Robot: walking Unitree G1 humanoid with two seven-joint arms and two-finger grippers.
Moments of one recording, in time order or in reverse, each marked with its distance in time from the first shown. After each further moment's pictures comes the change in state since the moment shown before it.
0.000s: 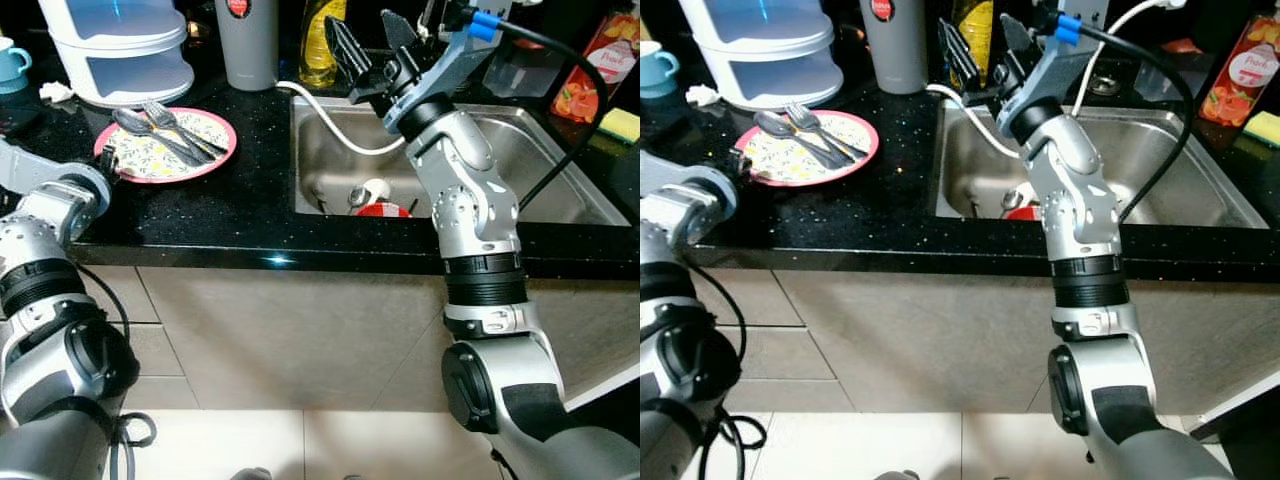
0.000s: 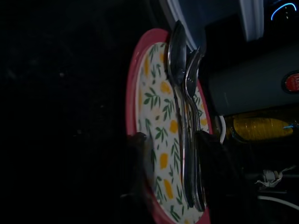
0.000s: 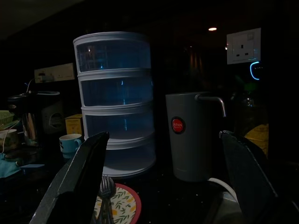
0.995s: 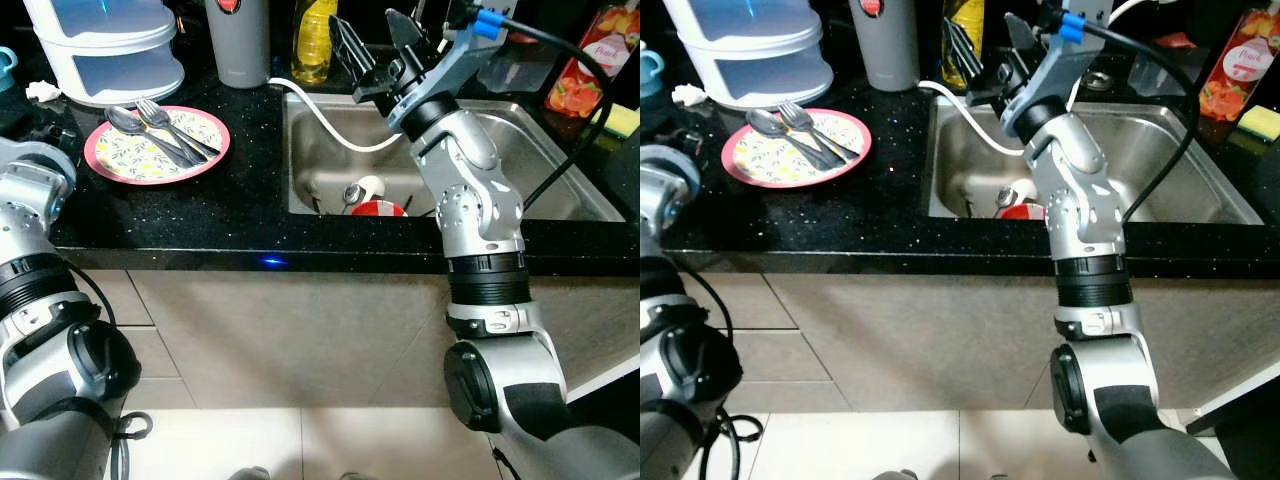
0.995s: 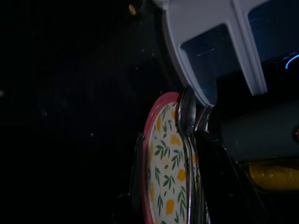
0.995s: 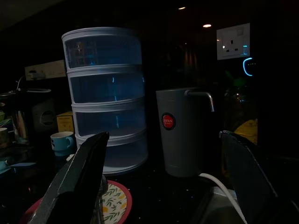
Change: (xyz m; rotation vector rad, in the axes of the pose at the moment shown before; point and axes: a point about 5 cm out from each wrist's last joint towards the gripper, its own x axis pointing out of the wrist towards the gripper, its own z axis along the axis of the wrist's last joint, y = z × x) left arm -0.016 -0.005 0.033 -0.050 -0.220 0.086; right arm -0.001 -0.002 0.001 -0.005 0.003 -0.006
